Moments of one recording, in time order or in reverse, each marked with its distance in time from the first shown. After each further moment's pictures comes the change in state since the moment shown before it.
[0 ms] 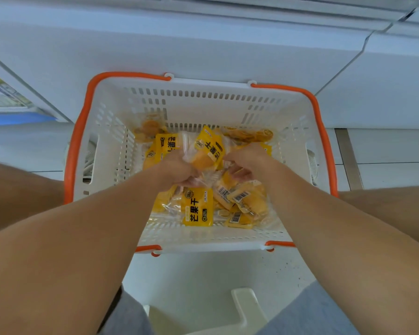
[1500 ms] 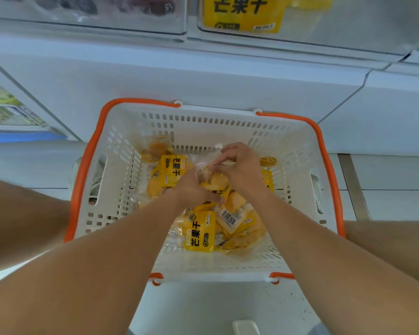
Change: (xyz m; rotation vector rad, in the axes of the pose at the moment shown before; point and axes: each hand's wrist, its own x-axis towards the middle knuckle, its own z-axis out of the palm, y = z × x) left_hand 0.011 0.002 0.018 0.088 0.028 0.216; right_hand -0.007 -0.021 0.021 0.115 0.272 -0.785
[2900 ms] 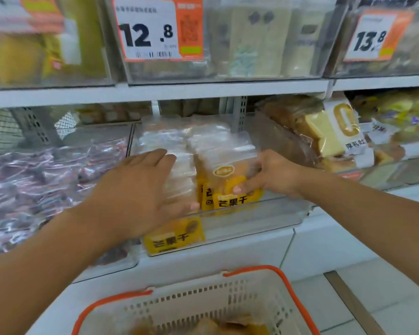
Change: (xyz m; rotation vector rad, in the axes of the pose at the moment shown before) left_hand -0.113 0.356 -0.115 1.447 0.584 0.782; right_hand 0.112 -0.210 -0.284 -0.045 -0.153 -0.196
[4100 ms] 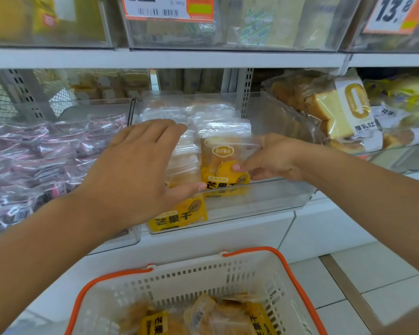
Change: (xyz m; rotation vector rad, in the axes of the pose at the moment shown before) left_hand -0.014 0.008 0.005 -0.058 0.243 0.038; right_hand 0.018 0.001 0.009 0.209 0.038 0.342
